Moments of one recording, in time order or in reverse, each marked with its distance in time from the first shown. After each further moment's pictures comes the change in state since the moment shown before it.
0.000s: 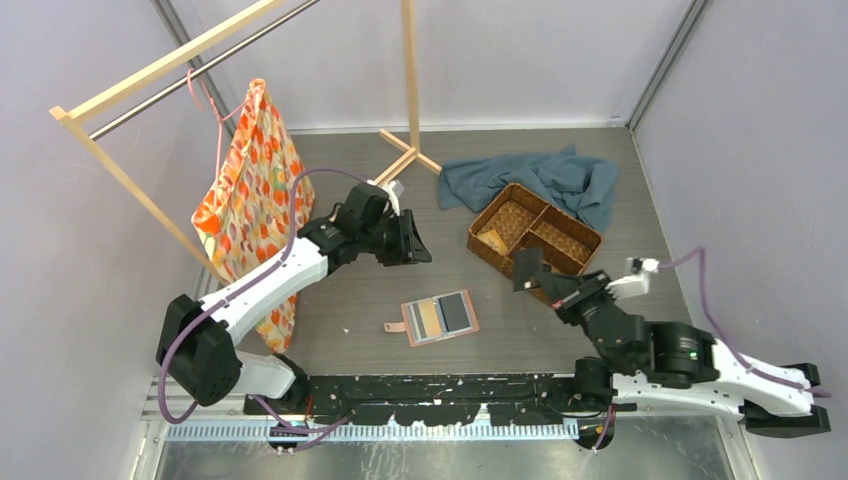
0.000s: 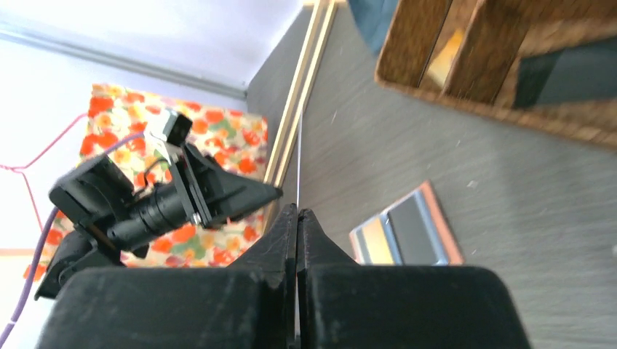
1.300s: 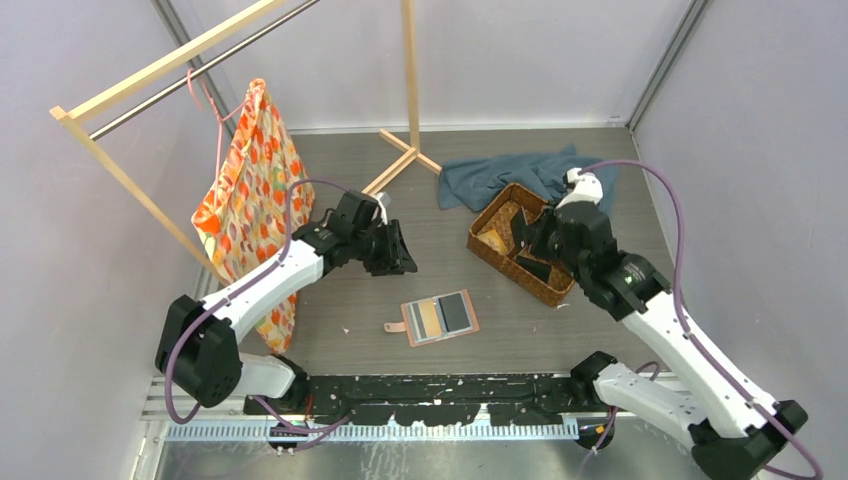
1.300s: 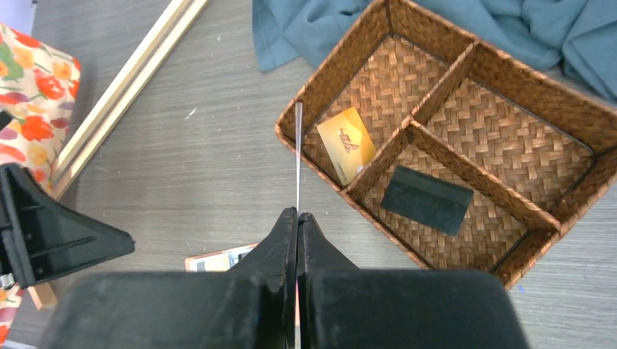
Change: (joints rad) left arm 0.082 -0.006 -0.079 -0.056 0.033 0.016; right arm -0.716 0.530 0.334 0.139 -0.587 -0.949
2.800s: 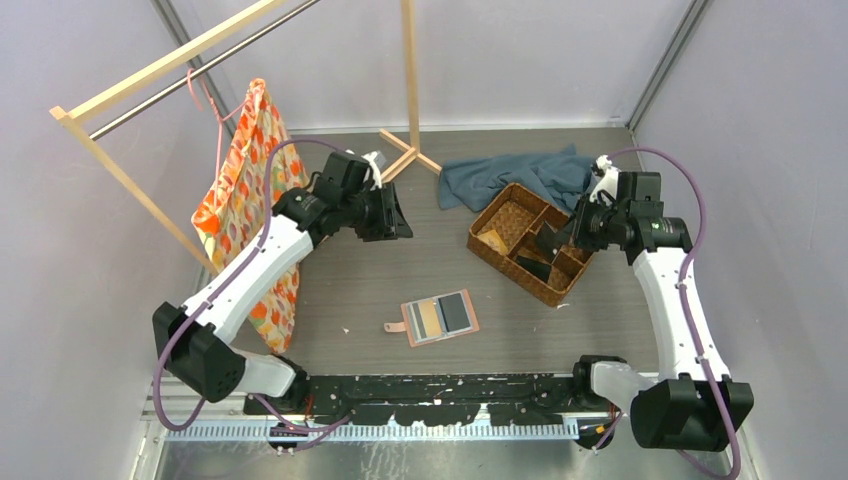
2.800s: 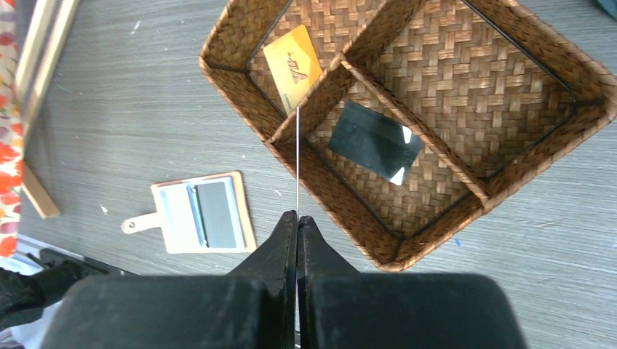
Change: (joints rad) left arm 0.033 0.031 0.362 -0.260 -0.054 0.115; right arm -0.694 0.235 0.108 -0.225 -0.784 -0.362
